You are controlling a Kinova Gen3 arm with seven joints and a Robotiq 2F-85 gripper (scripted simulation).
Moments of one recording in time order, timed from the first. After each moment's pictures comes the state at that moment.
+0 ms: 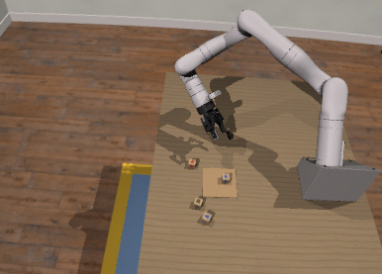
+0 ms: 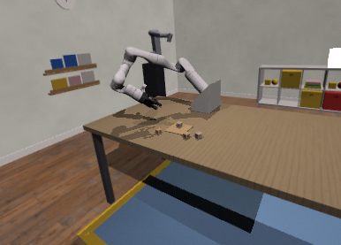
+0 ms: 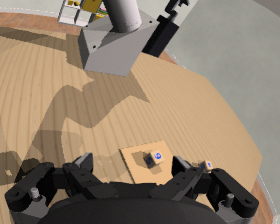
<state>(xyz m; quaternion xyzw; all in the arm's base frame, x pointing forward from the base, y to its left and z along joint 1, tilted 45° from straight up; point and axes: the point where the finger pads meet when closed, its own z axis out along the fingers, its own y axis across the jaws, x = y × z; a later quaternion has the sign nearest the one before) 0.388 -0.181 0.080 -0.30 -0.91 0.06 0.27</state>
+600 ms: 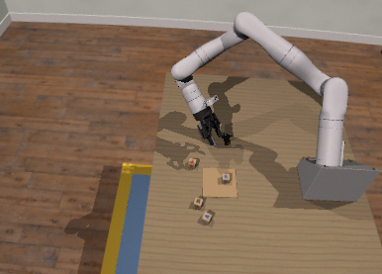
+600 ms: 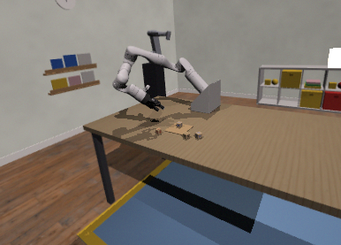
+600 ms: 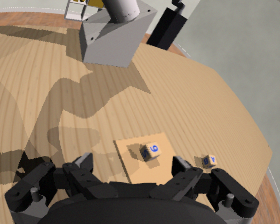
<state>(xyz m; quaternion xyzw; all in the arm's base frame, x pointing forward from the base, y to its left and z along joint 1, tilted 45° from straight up) 0.403 -0.170 0.058 -0.30 -0.91 0.10 0.27</state>
